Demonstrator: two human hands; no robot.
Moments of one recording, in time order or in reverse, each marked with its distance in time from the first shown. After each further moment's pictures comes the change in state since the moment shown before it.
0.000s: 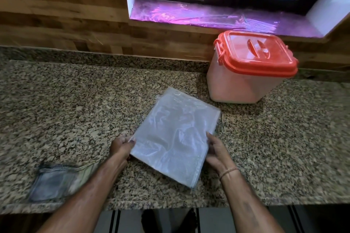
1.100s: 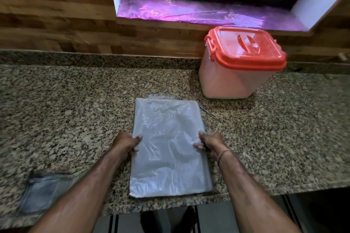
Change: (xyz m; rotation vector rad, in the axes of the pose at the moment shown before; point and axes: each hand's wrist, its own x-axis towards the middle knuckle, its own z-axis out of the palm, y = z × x) left_hand 0.006 0.035 0.014 0.348 -0.206 -0.011; right_hand 0.005 -0.019 0.011 -0.591 0.318 -0.052
